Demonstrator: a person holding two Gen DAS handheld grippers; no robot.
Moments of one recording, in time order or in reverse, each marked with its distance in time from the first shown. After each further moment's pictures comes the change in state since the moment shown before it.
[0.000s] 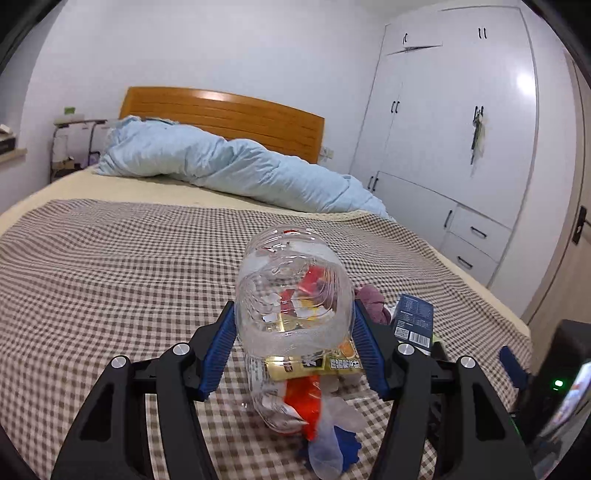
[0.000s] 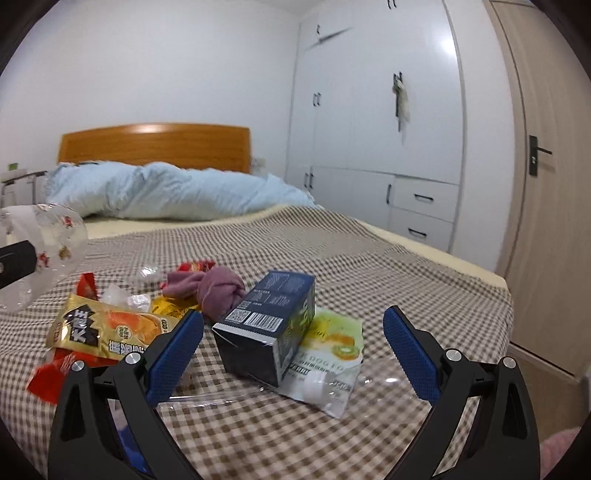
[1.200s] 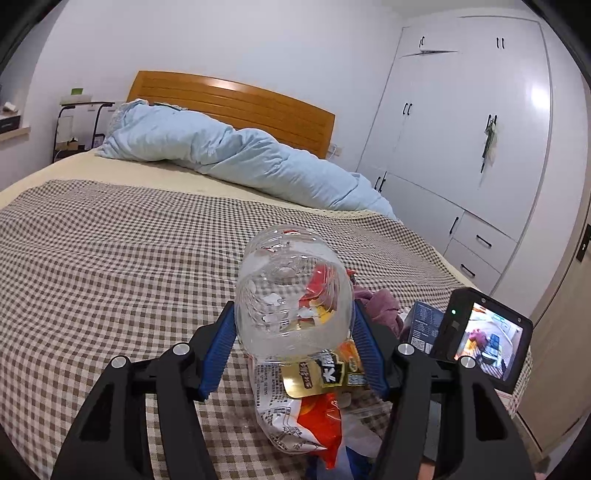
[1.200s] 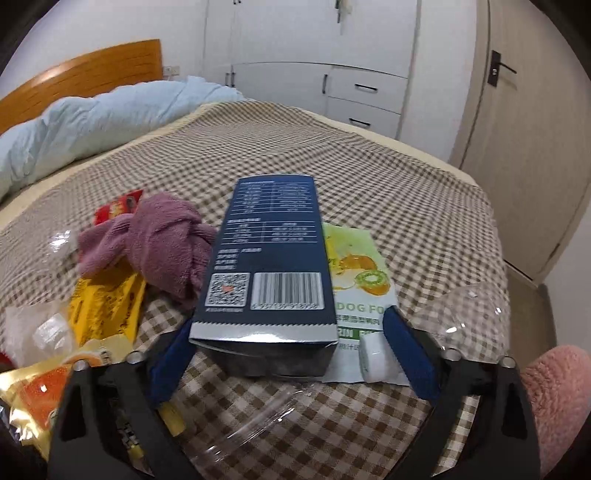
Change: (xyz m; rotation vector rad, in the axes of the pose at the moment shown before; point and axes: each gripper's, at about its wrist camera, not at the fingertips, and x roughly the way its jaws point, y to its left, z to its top) left arm 0.024 0.011 -0.002 -0.058 0.014 0.020; right arm 0.101 0.036 -0.010 0.158 0.430 -0.251
